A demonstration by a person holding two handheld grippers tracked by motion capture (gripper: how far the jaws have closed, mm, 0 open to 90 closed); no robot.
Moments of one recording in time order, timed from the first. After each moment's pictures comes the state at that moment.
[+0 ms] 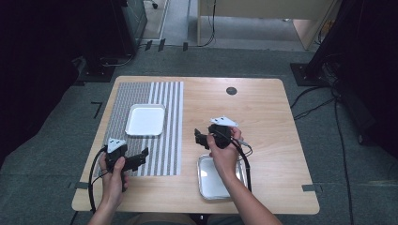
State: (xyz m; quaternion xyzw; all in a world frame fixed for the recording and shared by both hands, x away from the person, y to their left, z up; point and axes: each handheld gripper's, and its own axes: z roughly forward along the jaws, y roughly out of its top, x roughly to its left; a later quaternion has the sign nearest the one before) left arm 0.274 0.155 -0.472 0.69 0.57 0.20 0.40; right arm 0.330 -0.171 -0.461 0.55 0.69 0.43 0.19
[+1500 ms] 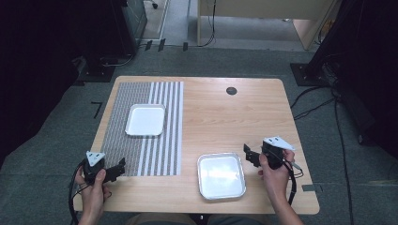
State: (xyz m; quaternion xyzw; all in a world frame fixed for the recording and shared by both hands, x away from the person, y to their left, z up) left arm 0.253 0.220 -0.507 0.67 0.61 0.27 0.32; right arm 0.265 -0.317 -0.483 0.60 0.66 0.40 0.24
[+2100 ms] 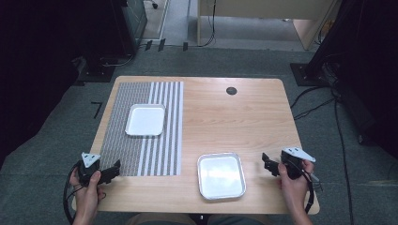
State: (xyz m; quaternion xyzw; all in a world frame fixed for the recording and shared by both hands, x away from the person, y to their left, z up) left arm 0.251 0.236 -0.510 0.68 0.61 0.27 0.31; right arm 0.238 -0.377 -0.507 0.63 0.64 0.37 0.25
